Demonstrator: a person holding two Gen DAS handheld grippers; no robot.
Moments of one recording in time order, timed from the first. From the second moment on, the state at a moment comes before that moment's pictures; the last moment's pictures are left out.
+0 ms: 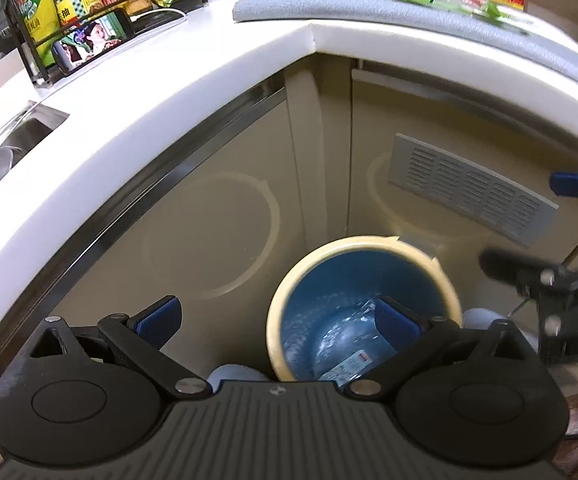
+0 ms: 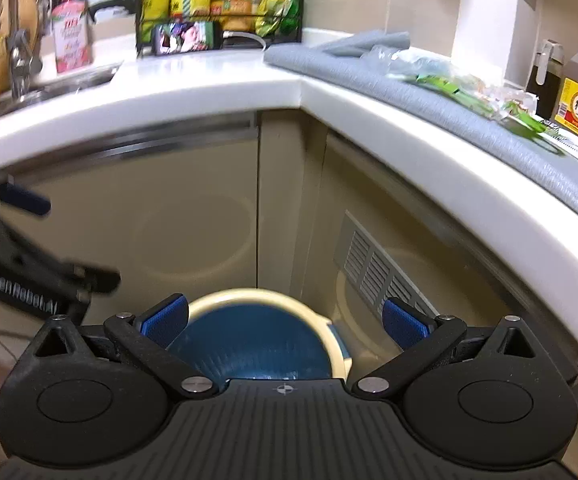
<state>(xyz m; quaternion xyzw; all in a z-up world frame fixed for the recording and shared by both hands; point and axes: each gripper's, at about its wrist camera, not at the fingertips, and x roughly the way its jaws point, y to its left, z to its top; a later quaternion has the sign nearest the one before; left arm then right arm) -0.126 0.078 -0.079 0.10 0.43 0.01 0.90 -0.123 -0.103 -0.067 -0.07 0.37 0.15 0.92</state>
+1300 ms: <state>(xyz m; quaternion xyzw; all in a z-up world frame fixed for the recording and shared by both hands) -0.117 0.042 -0.082 0.07 0.49 -0.12 0.86 0.111 -0.307 -0.003 0.11 0.20 -0.04 0.97</state>
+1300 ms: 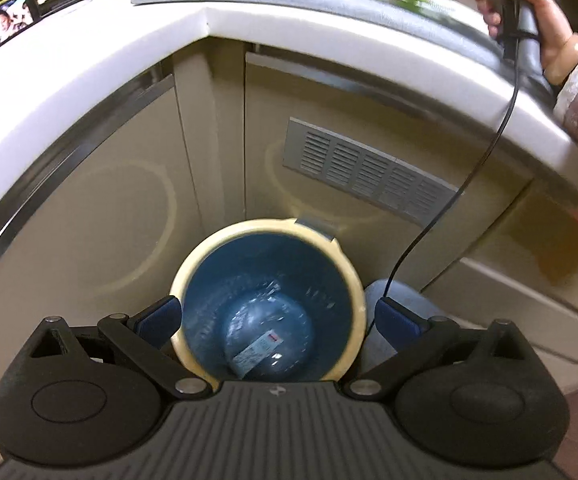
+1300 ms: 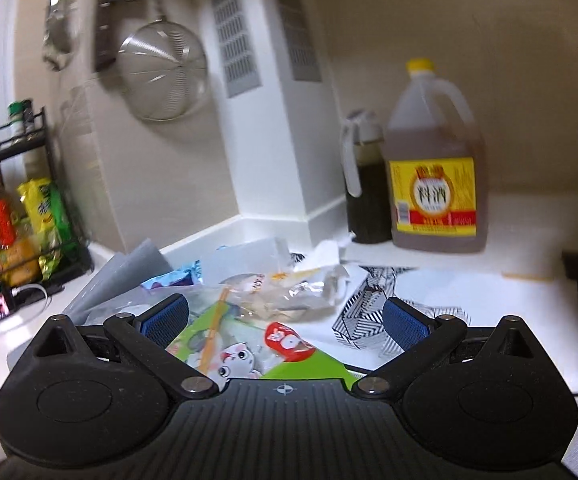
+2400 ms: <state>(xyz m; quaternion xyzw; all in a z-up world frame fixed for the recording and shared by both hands) 0.113 -0.118 -0.013 0.31 0.27 -0.14 0.90 0.122 -0.318 -0.017 0.14 0.27 -0.03 0.95</state>
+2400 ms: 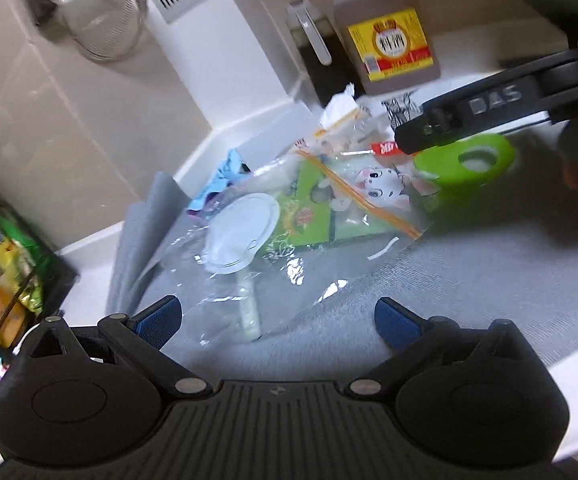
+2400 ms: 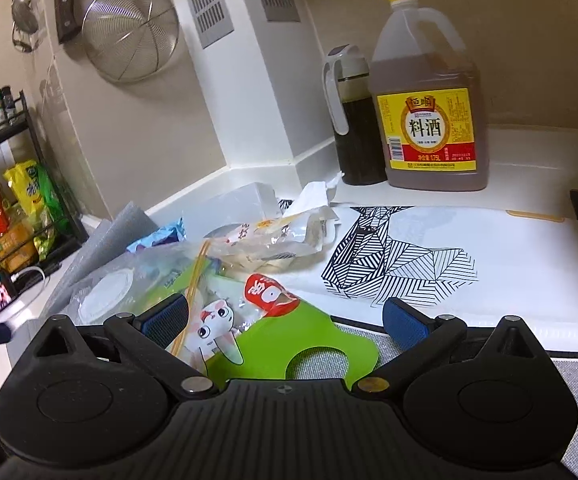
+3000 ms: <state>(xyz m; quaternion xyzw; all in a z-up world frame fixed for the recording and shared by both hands) 0.143 -0.139 -0.024 0.33 0.27 -0.16 0.89 0.141 -0.312 -0.038 0.16 0.32 -0.01 0.93</state>
